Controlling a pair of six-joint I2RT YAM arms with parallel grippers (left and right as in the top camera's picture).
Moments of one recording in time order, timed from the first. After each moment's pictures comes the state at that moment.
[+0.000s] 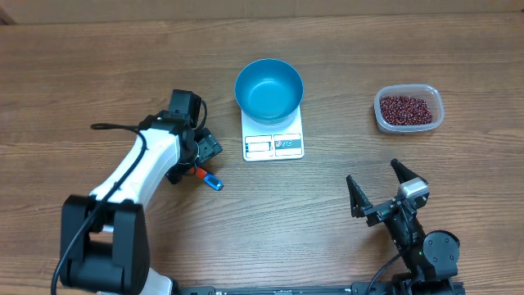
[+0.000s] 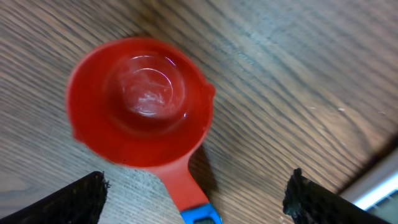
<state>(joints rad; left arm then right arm) -0.17 1.72 1.08 -0.79 -0.04 -0.81 0.12 0.01 0.02 -0.01 -0.24 0.04</state>
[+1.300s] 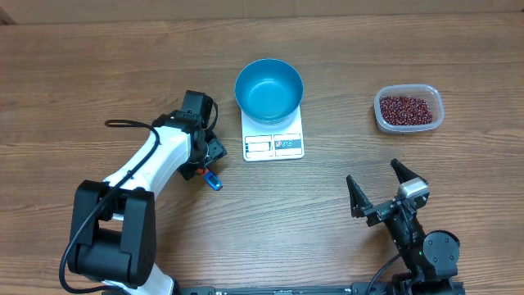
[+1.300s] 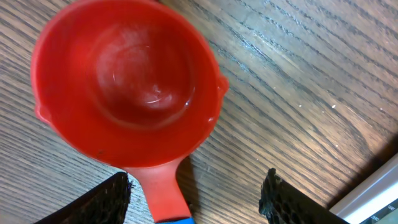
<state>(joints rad) -0.22 1.77 1.08 -0.74 -0.03 -0.84 0.12 0.01 0.02 -0.01 -0.24 0.04</state>
